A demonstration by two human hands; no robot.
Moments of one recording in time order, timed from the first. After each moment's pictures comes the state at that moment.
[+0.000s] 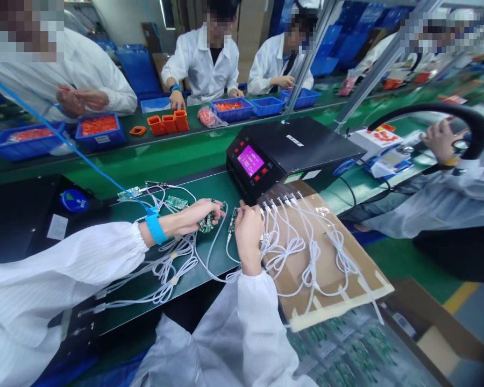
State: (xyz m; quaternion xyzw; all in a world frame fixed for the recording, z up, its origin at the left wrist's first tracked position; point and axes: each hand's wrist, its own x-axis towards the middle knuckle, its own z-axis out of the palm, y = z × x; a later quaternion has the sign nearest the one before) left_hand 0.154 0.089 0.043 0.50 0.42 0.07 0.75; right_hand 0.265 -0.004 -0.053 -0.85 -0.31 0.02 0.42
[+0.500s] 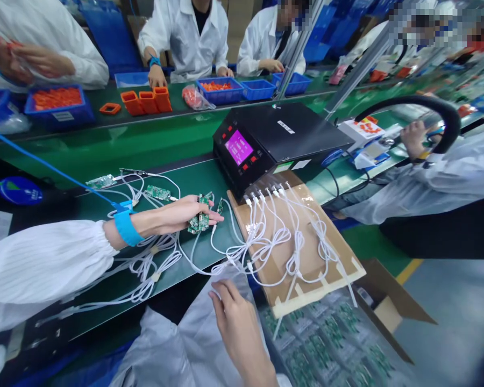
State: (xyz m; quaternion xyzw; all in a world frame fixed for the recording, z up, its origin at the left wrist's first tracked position) left_hand 0.155 0.080 0.038 0.47 0.42 -0.01 0.78; right_hand 0.174 -0.179 -0.058 -0.78 -0.54 0.07 0.30
